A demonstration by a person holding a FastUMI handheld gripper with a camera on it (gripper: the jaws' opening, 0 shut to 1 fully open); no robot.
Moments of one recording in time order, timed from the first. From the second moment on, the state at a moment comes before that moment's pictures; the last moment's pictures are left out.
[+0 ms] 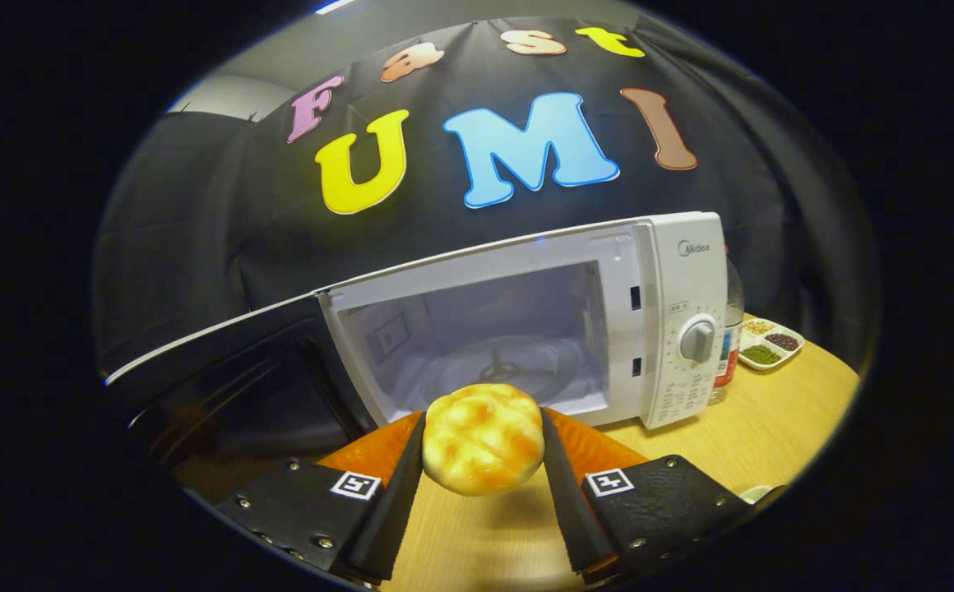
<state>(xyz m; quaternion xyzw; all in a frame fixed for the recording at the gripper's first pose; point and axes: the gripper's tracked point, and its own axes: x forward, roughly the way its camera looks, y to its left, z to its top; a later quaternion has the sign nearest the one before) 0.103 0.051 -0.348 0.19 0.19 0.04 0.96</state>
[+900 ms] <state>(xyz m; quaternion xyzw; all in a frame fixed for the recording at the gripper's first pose) 0.245 0.067 -0.418 0.28 0.21 -0.01 0.94</state>
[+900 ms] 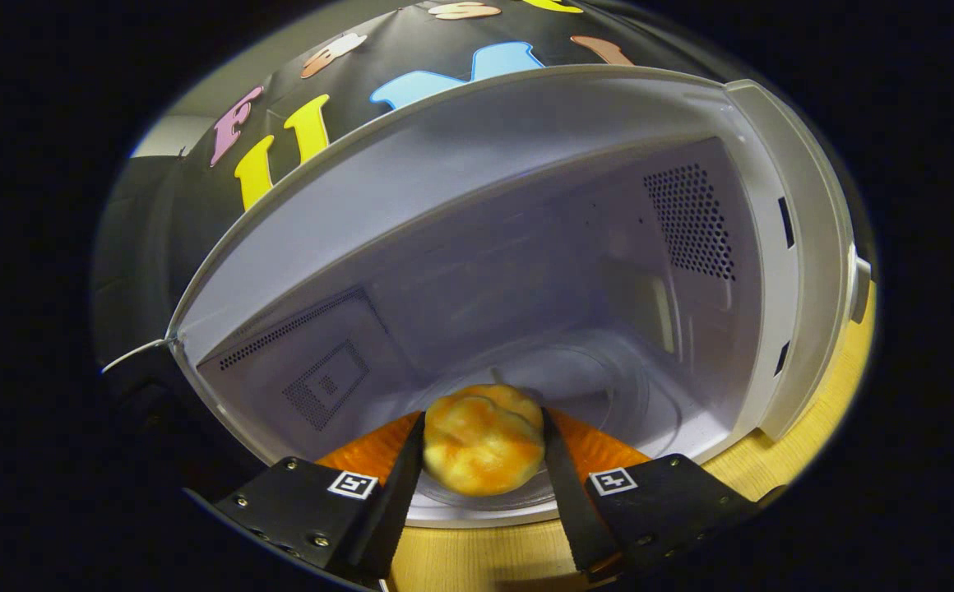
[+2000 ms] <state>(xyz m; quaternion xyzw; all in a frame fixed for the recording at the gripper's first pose) 0.020 0.103 -0.176 0.23 0.05 0.25 0.94</state>
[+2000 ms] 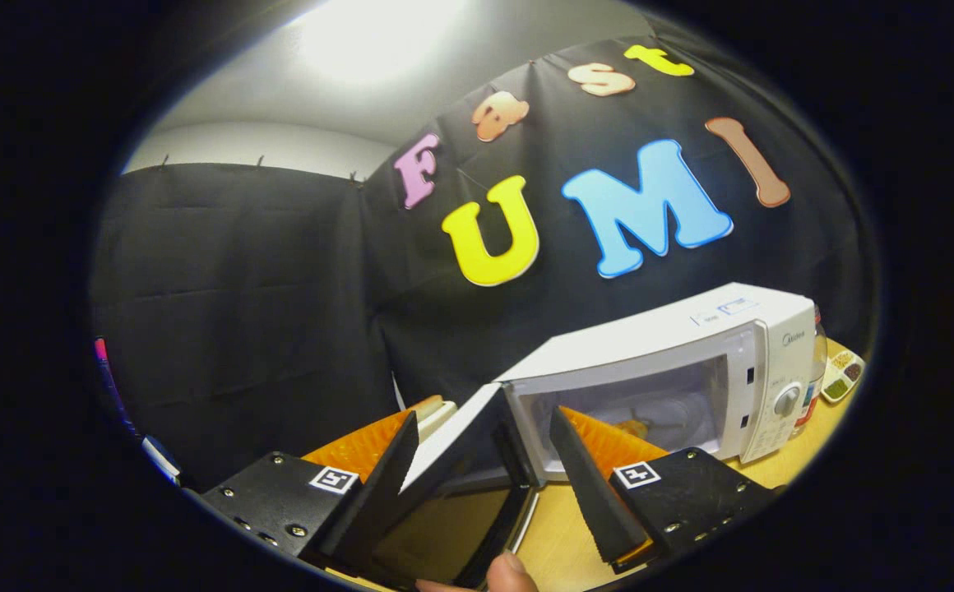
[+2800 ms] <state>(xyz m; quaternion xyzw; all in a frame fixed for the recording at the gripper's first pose) -0.136 0.255 -0.191 0.12 0.02 0.42 0.90</state>
